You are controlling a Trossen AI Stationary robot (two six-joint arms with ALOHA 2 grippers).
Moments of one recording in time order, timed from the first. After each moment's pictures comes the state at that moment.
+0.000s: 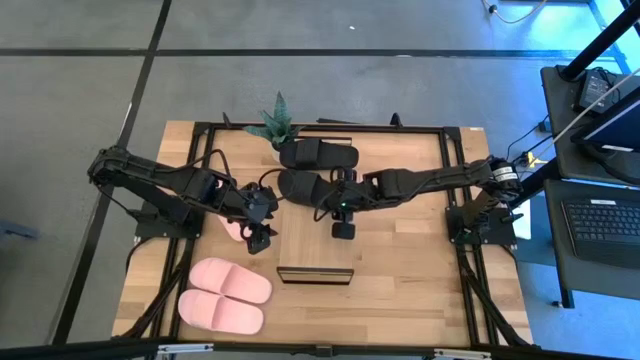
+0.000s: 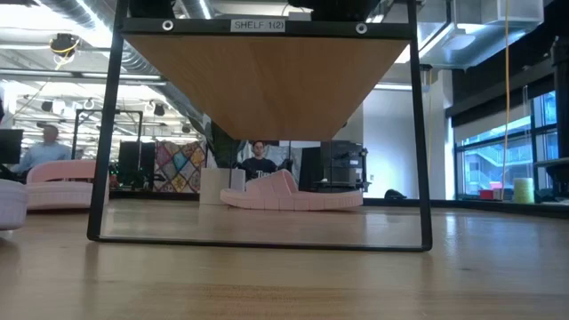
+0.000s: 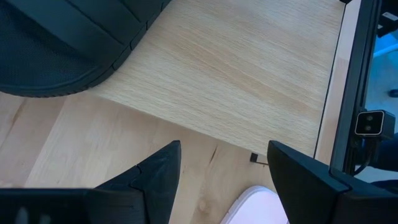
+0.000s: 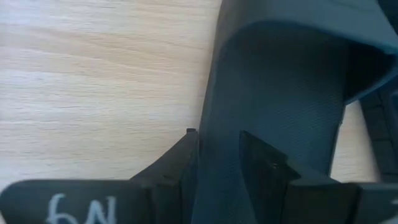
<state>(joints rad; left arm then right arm) -0.25 1.29 1.28 -0.99 -0.12 -0.62 0.09 1.75 1.52 -0.75 0.22 0.04</state>
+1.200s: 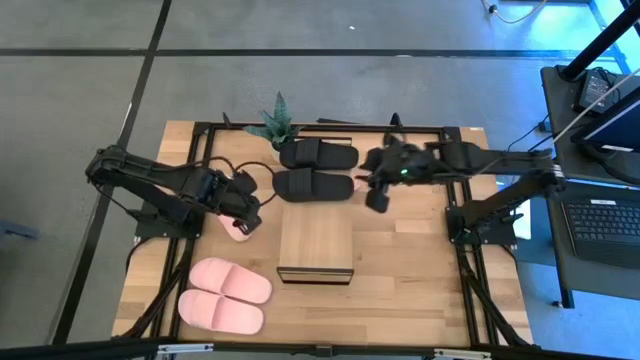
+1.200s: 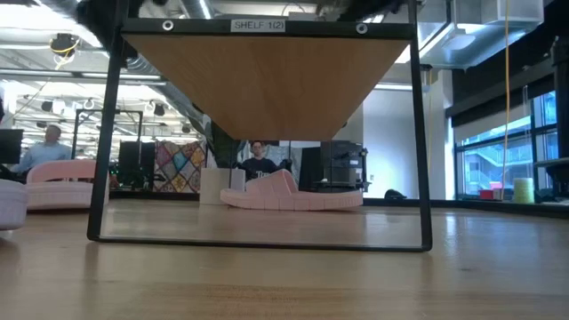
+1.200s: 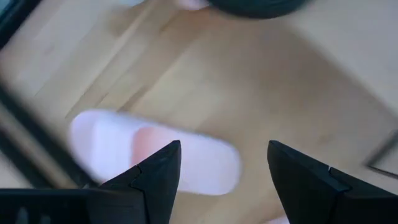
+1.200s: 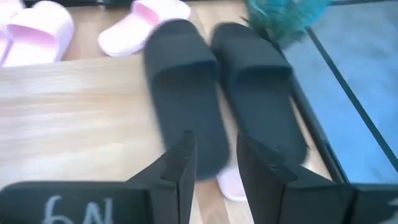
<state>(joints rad) -0.24 1.27 1.26 -1.39 -0.35 -0.99 0.03 1.37 1.49 -0.87 0.31 0.12</state>
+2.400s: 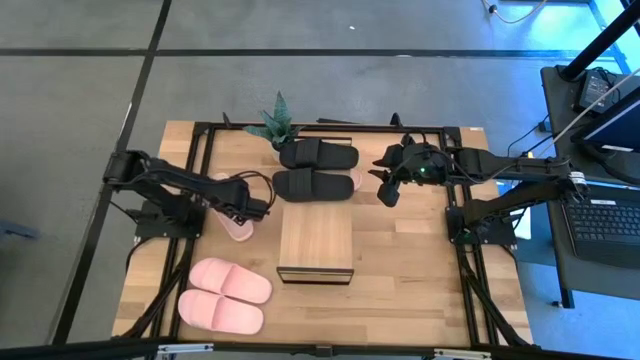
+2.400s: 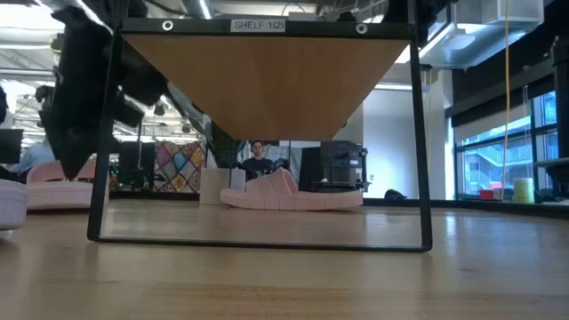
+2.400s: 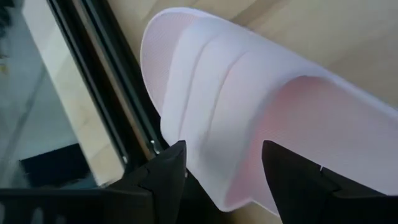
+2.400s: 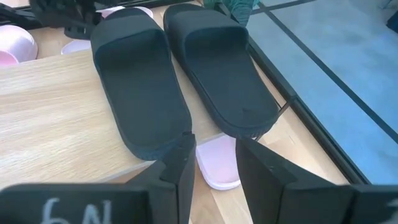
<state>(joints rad) -0.02 1.45 0.74 -1.27 -0.38 -1.10 -0.06 1.14 1.11 -0.62 0.32 0.18</state>
